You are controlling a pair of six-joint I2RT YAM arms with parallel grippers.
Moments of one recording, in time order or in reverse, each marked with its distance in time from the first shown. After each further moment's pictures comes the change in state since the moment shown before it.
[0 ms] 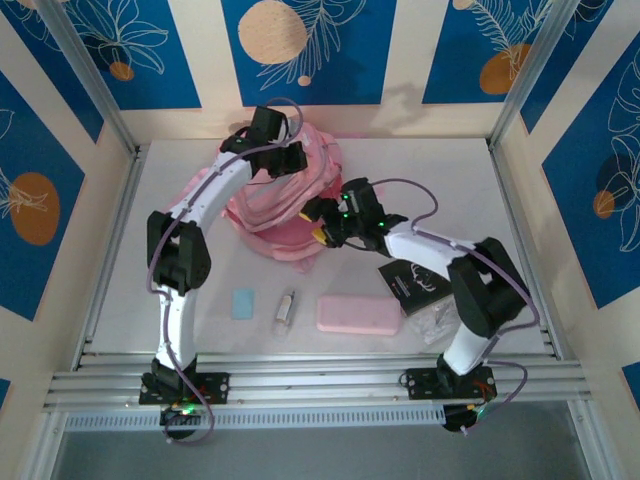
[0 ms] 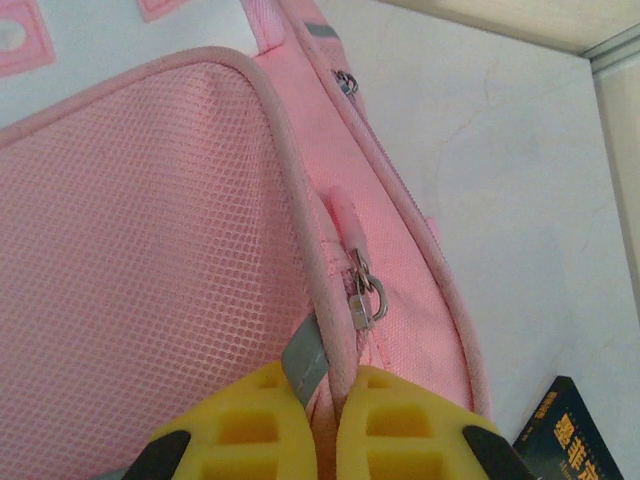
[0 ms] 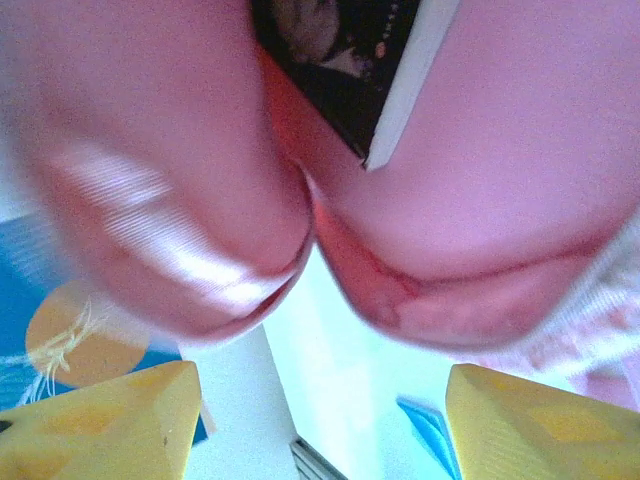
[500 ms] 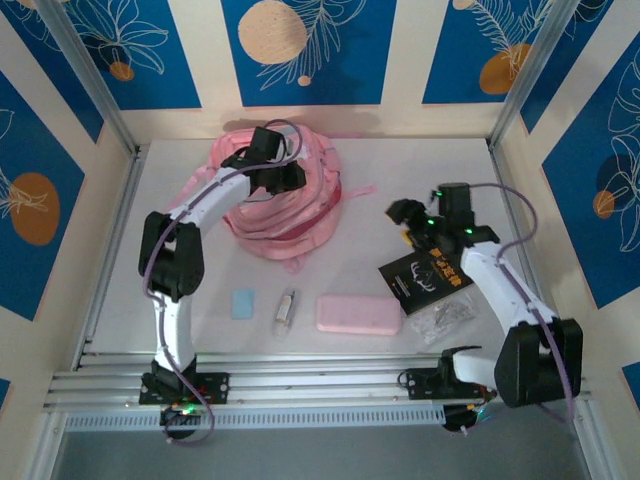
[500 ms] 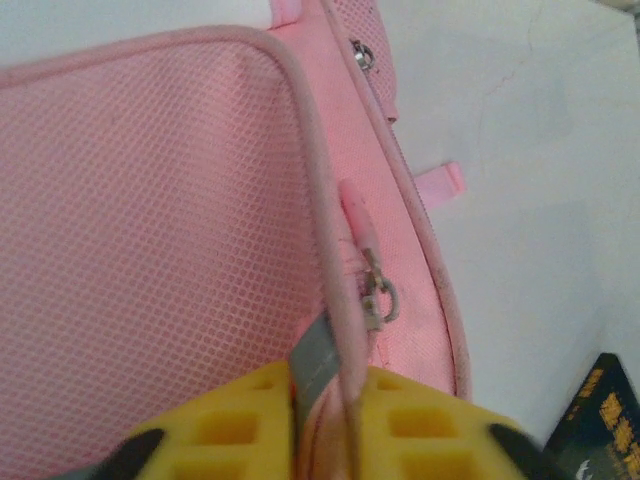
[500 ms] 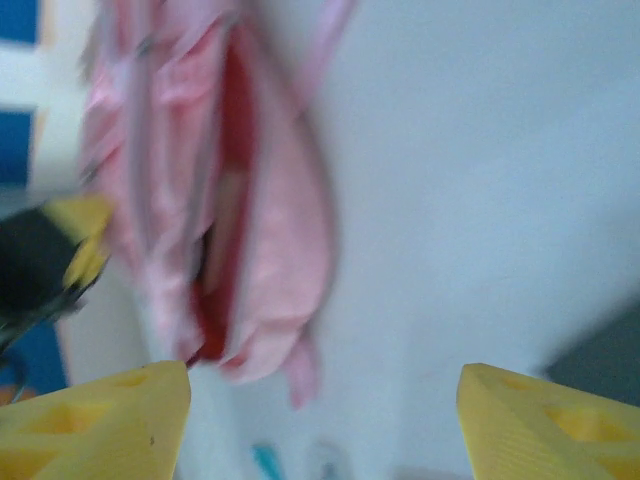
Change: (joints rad) left arm -0.003 -0.090 -0.276 0.163 0.010 0.004; right arm -0.505 -0.451 -0.187 -0.490 0.013 -0.388
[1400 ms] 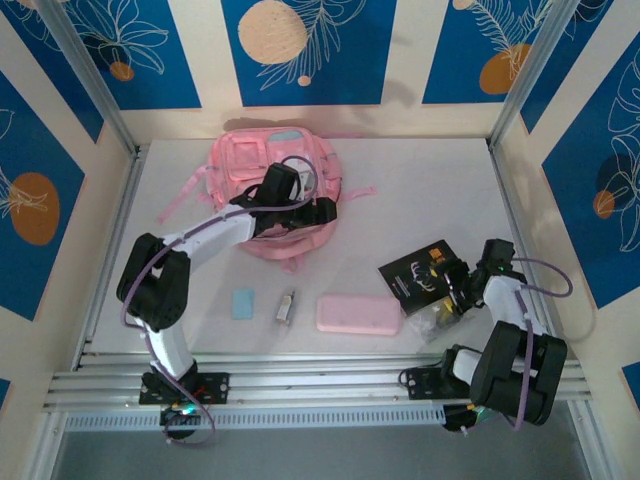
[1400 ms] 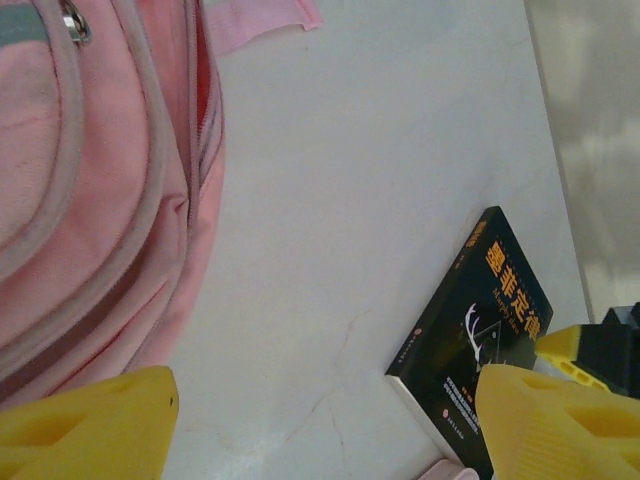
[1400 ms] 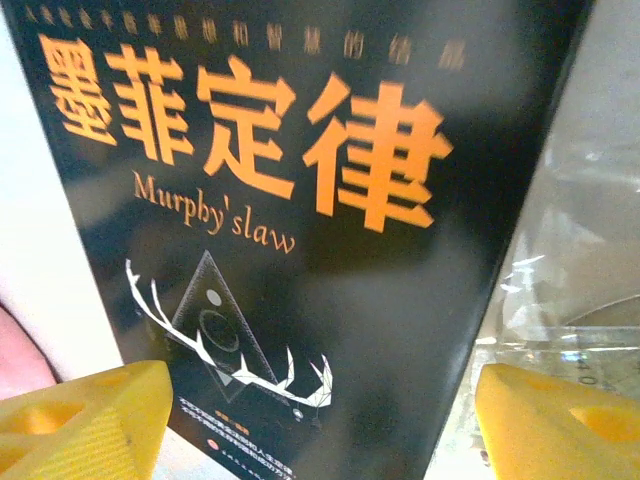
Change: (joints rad) left arm -0.171 -0.238 -0.417 0.261 0.096 -0.113; right arm -0.420 -0.047 -0.344 -0.147 -0.012 -0.135
